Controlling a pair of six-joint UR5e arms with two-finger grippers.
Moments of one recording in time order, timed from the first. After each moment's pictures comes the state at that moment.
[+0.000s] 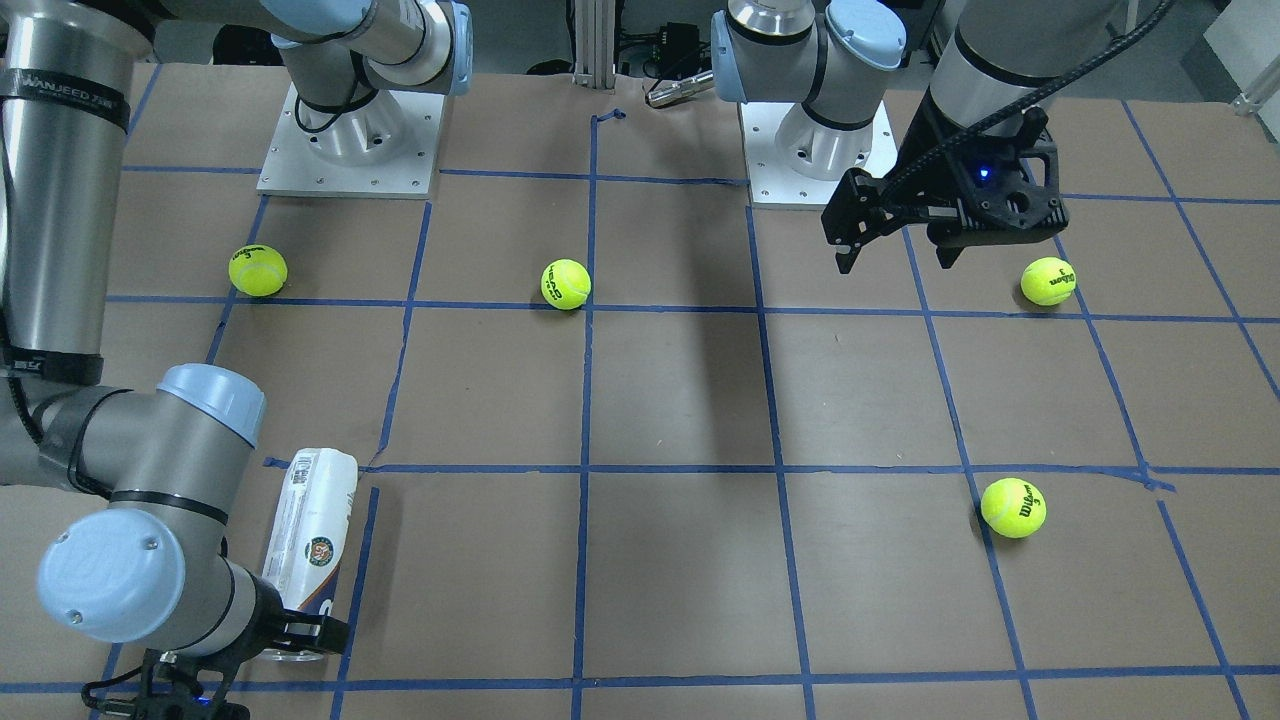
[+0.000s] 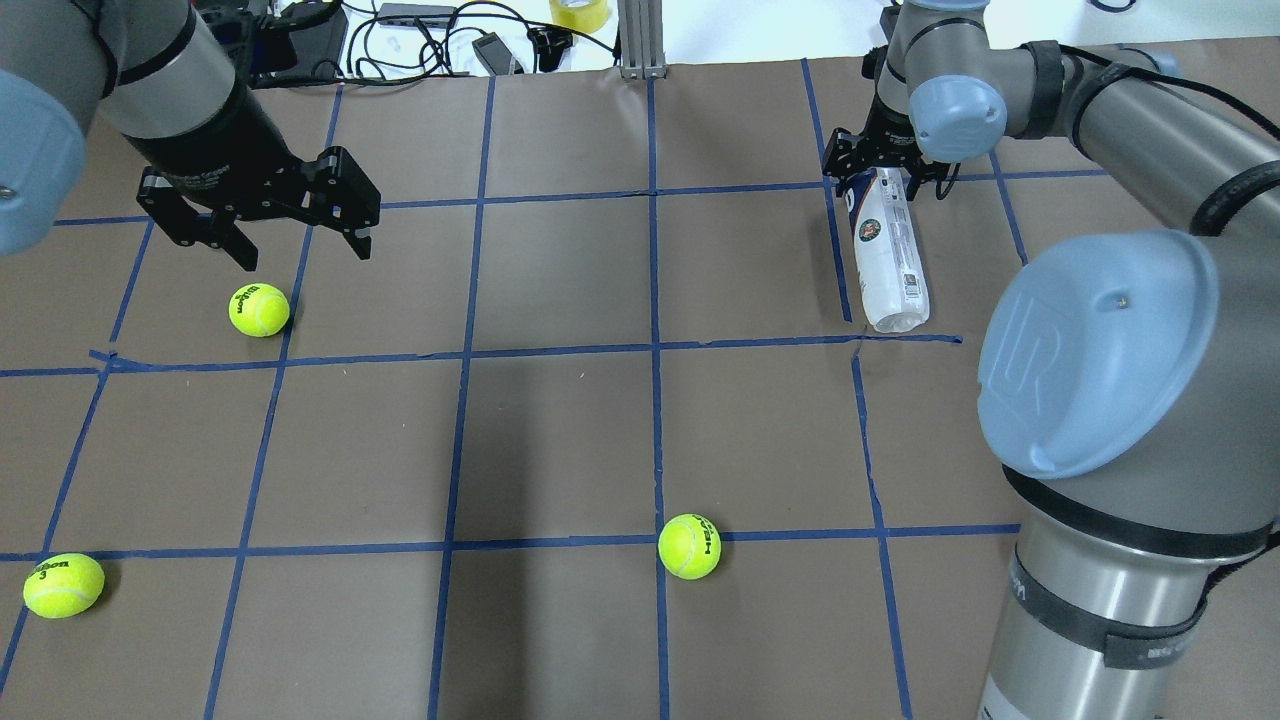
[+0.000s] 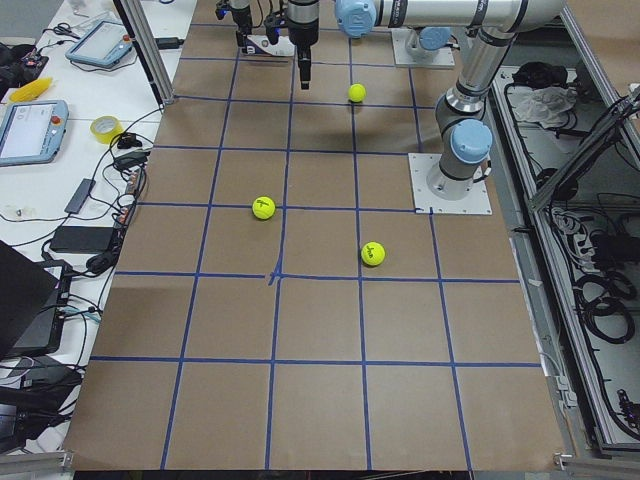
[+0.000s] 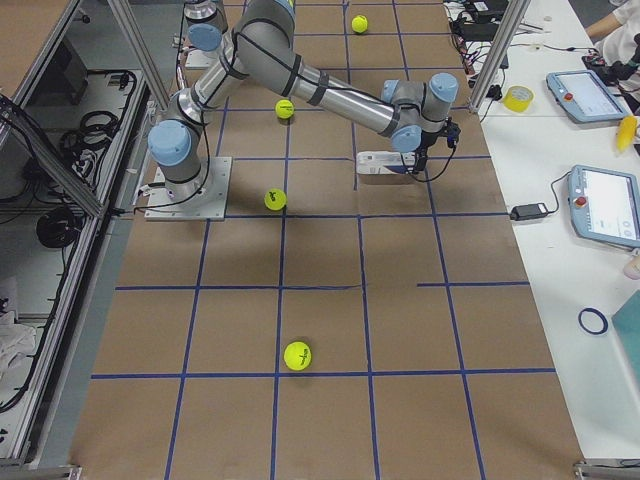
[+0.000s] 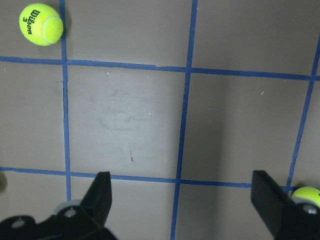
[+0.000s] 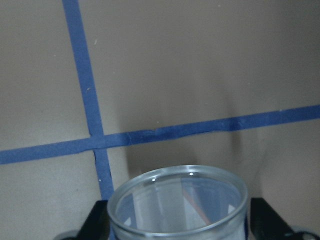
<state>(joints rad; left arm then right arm) -1.53 -1.55 -1.60 -1.57 1.59 -0.04 1.50 -0.81 1.27 -2.04 -1.58 0.05</state>
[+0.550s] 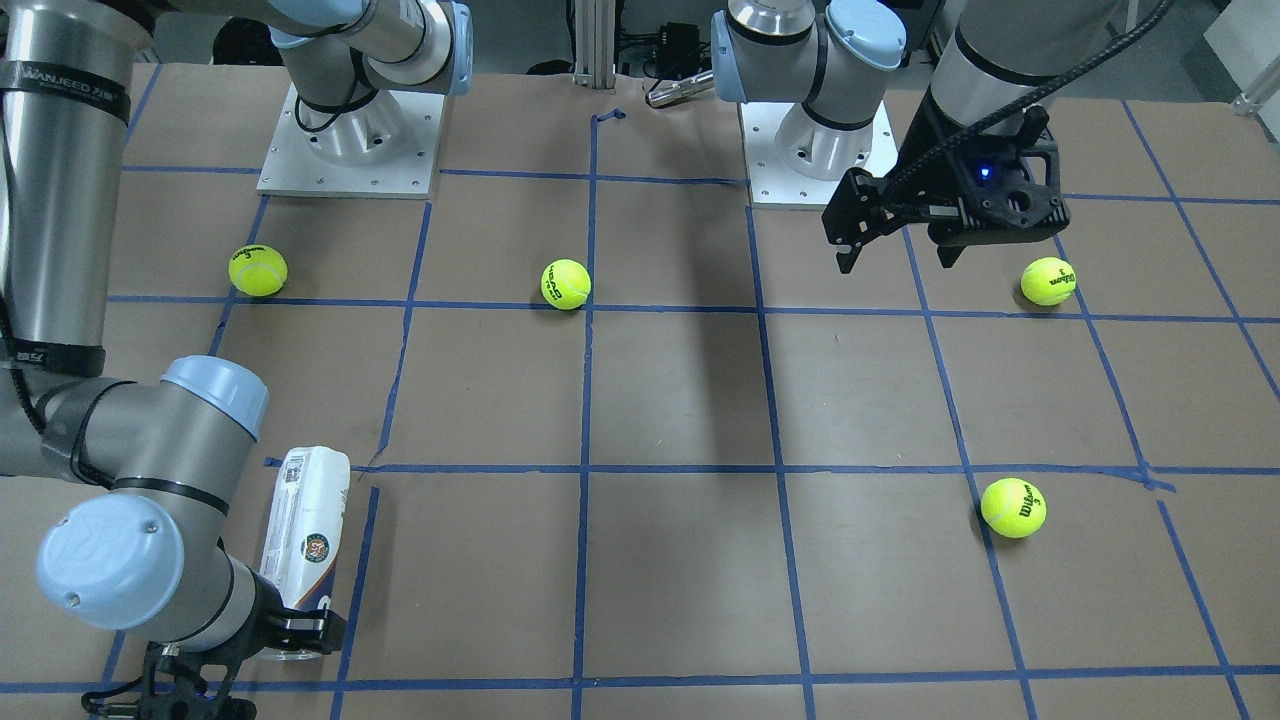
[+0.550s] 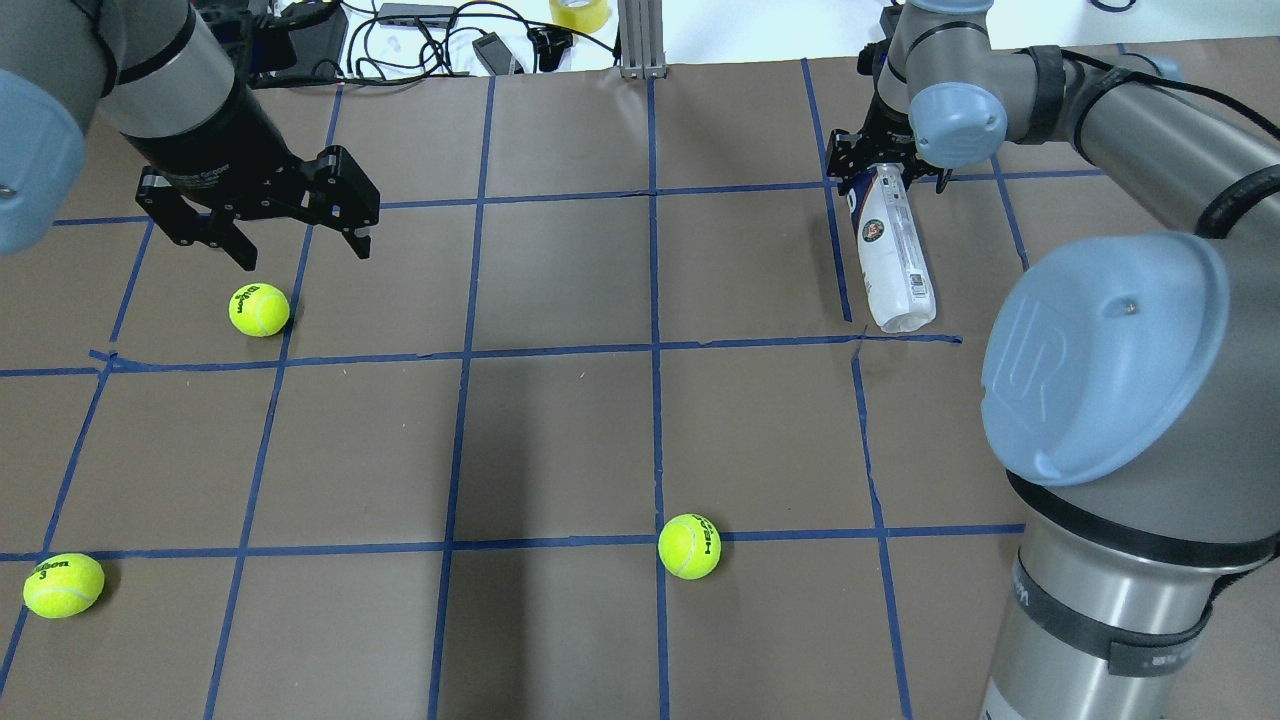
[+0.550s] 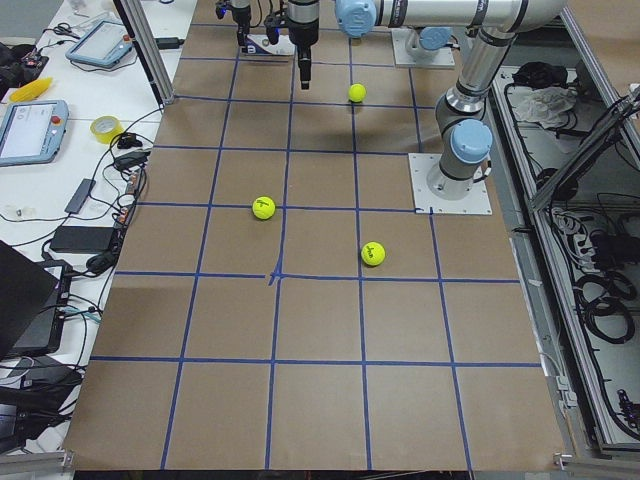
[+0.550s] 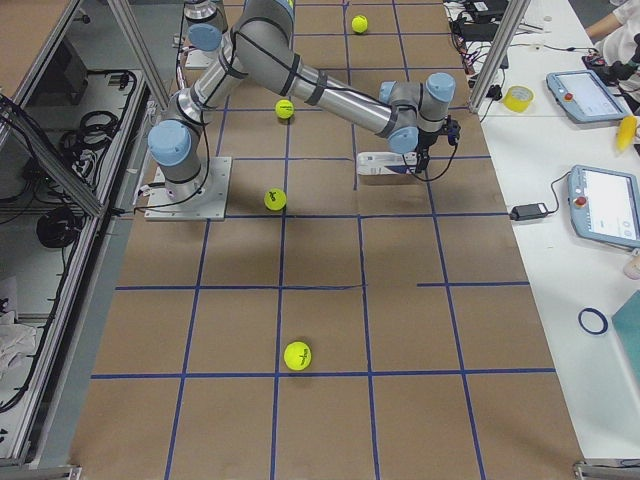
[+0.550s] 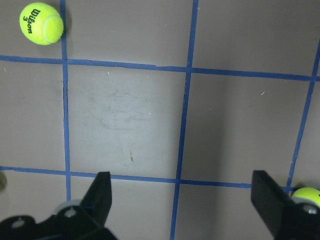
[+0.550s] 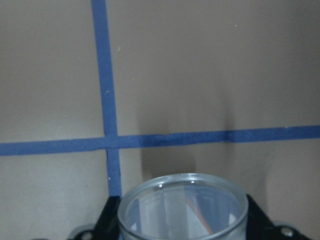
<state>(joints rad) -1.53 -1.55 -1.59 -1.57 1.59 -0.04 1.50 -0.84 1.30 -2.08 -1.56 -0.04</state>
